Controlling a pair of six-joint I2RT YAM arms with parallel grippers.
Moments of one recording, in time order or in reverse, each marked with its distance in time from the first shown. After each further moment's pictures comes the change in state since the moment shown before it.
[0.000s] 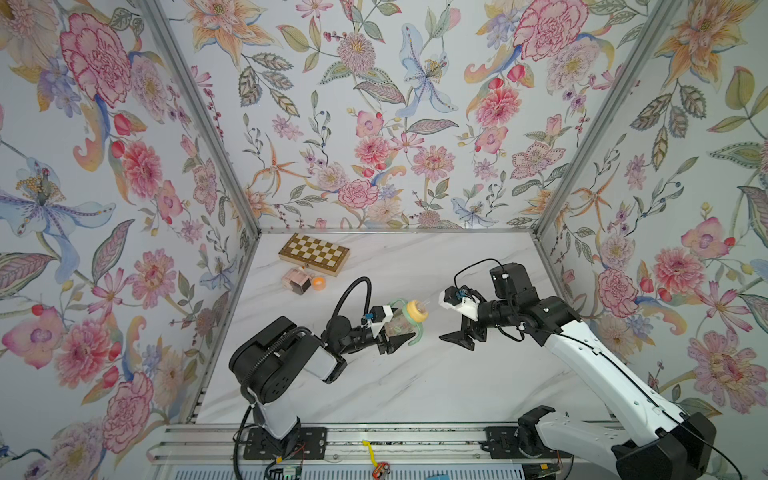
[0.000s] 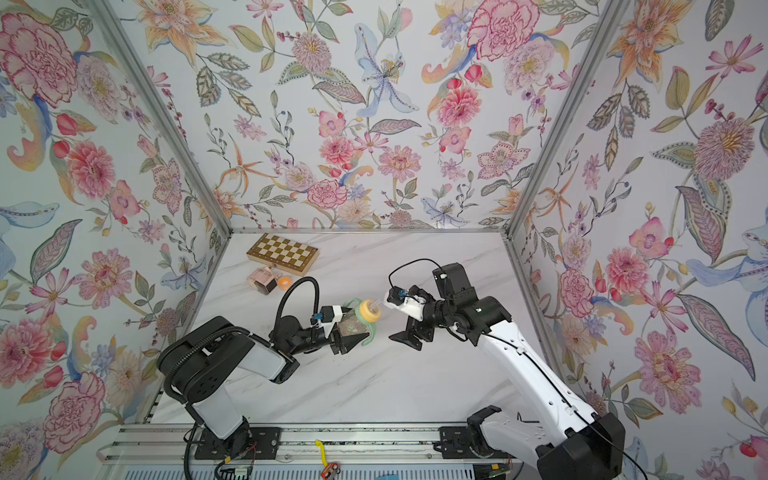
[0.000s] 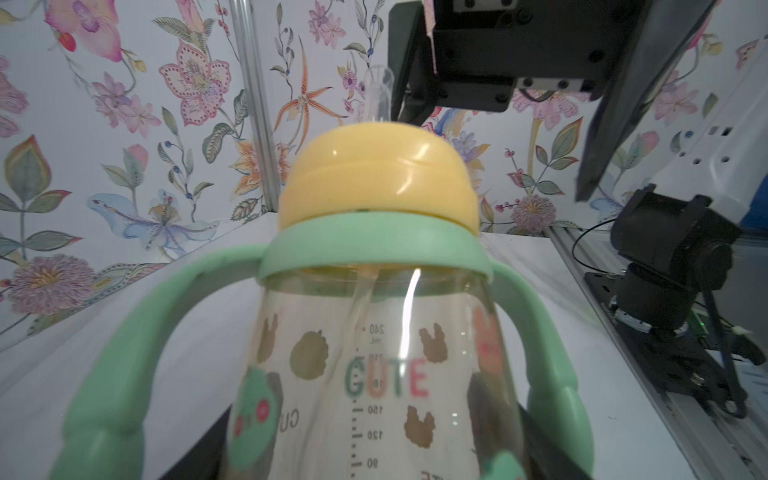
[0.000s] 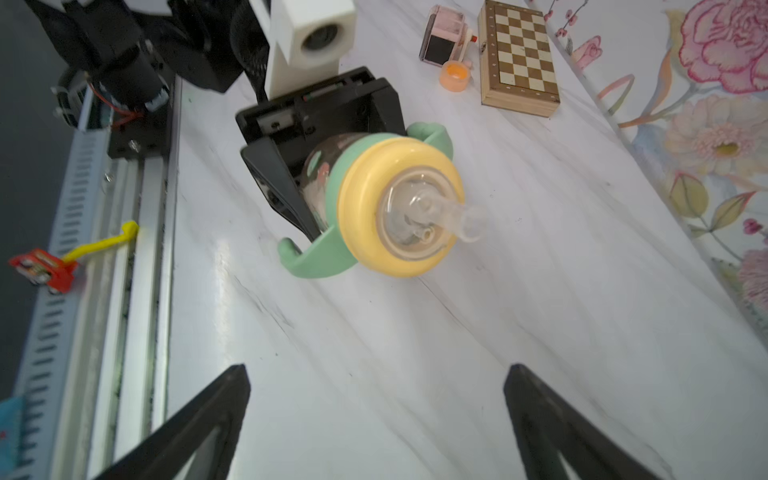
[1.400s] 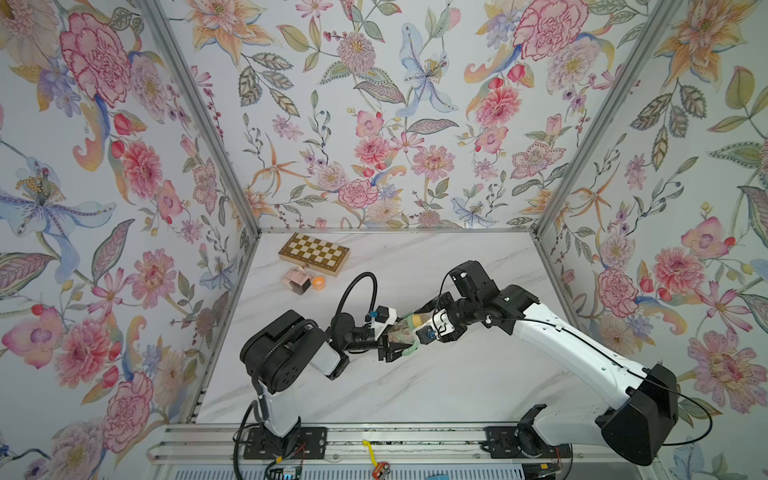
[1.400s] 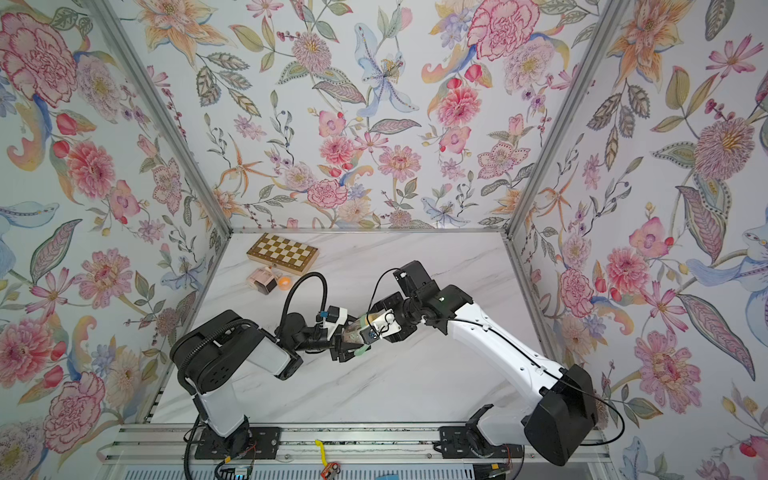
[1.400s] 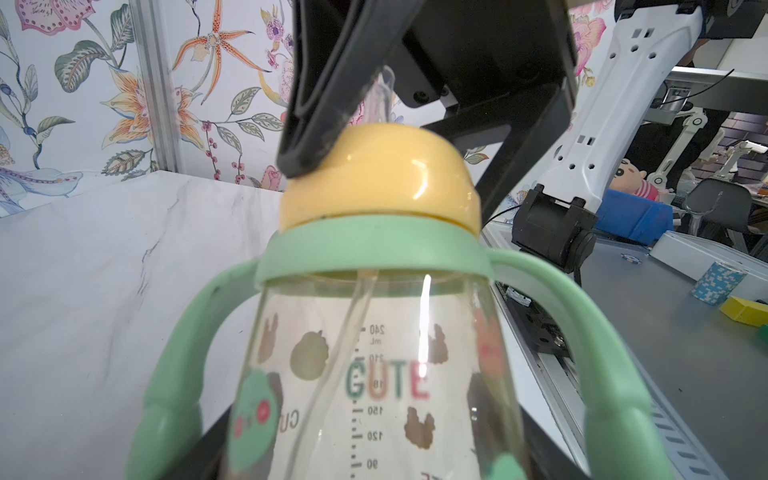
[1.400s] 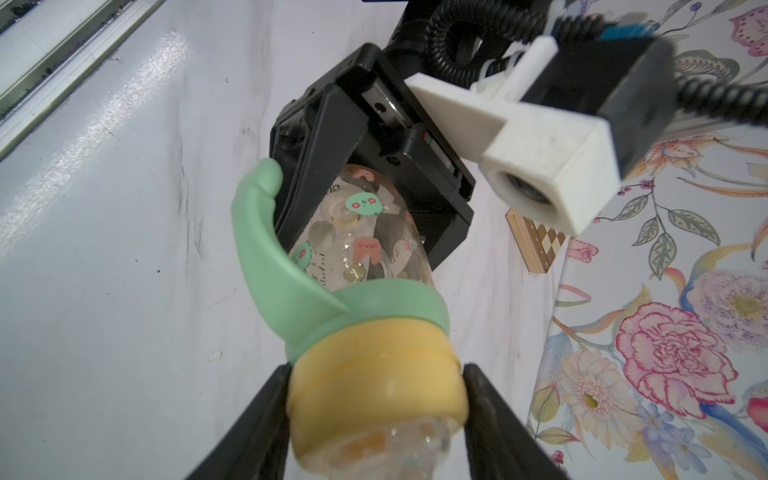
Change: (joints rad) left arm 0.008 0.076 0.034 -0.003 0.206 -0.132; right arm 0.223 0.187 0.121 -0.007 0.146 -0.607
